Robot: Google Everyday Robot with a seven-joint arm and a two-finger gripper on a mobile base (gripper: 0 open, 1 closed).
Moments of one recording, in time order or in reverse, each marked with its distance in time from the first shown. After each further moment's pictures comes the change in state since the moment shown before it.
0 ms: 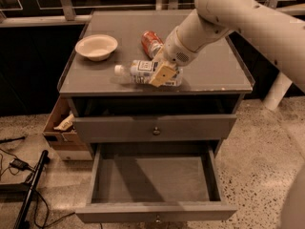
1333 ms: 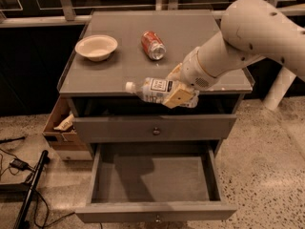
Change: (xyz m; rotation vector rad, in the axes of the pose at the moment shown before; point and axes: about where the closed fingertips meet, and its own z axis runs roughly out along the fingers) arm 0.032 0.071 -0.026 0.037 -0.008 0.019
